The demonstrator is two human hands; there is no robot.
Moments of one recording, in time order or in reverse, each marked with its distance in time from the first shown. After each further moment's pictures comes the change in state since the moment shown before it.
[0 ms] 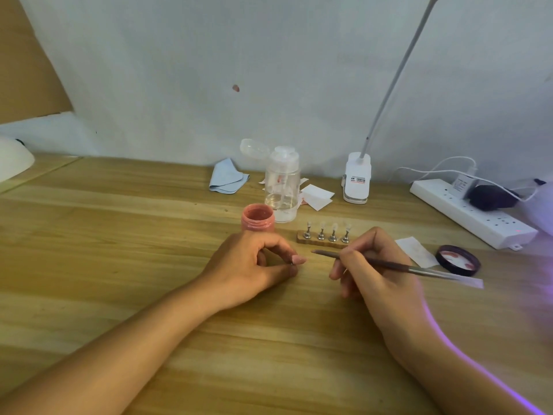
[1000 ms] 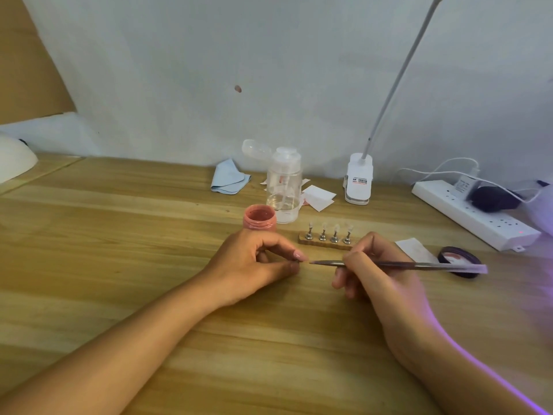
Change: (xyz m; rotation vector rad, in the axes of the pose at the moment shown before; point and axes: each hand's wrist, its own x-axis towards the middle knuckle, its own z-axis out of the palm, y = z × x) left_hand 0.003 -0.004 -0.001 -0.179 -0.025 -0.038; right_hand 0.004 0.009 -0.003 0.073 0.000 0.046
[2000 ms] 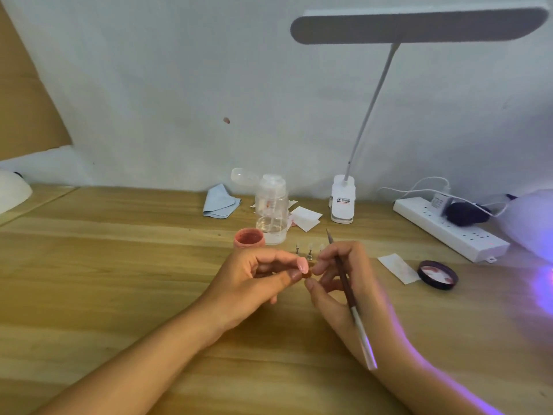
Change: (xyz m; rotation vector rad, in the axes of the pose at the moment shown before) left_hand -0.008 0.026 0.010 -0.376 0.011 0.042; right_hand -0.003 0.001 0.008 -0.407 -0.022 -0.423
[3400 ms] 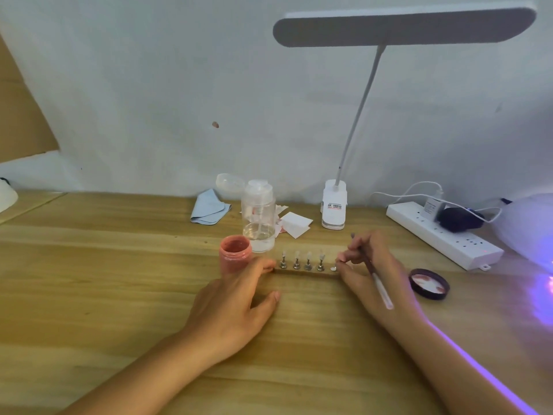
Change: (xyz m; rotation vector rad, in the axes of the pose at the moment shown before) left_hand 0.000 -0.023 0.006 0.975 0.093 -0.035; right_hand 0.036 0.068 -0.050 -0.298 0.016 0.073
